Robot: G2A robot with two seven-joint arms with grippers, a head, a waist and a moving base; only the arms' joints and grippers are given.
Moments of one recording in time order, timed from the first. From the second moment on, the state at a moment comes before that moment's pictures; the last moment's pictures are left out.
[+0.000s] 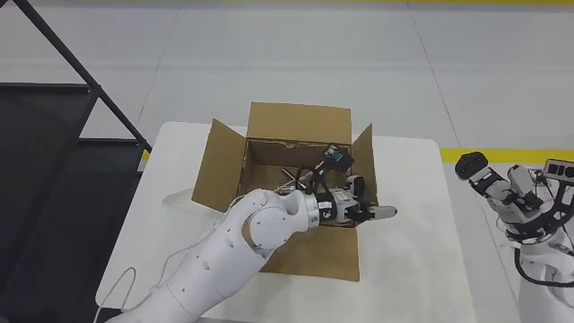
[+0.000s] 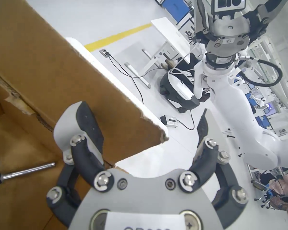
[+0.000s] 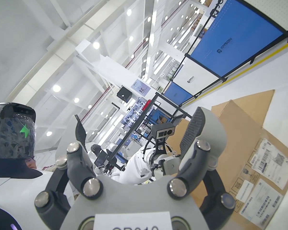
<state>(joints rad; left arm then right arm) 0.53 -1.40 -0.64 -1.26 0.29 -0.37 -0.48 -1.21 -1.18 1.88 -1.59 0.55 -0.56 0.91</state>
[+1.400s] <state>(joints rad) 0.50 -1.47 -0.80 -1.18 0.29 -0.42 -0.62 -1.15 -1.16 1.81 -1.61 0.35 -0.53 0.63</state>
